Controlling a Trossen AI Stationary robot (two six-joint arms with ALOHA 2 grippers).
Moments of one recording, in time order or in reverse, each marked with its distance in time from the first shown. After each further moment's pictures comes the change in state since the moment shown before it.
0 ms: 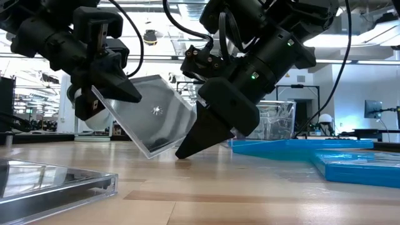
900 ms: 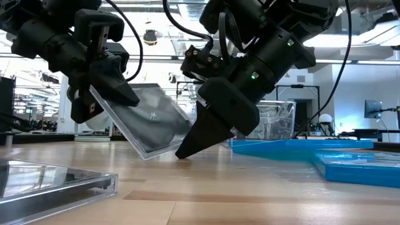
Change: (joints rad) left arm 0.000 0.012 0.000 -0.012 0.034 -0.056; right arm -0.006 -0.001 0.000 -0.001 0.000 0.002
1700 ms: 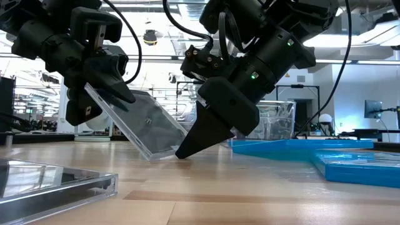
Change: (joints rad) left arm 0.000 0.000 -0.002 -0.007 0.064 -0.039; right arm 0.000 -0.001 0.001 0.000 0.000 0.000
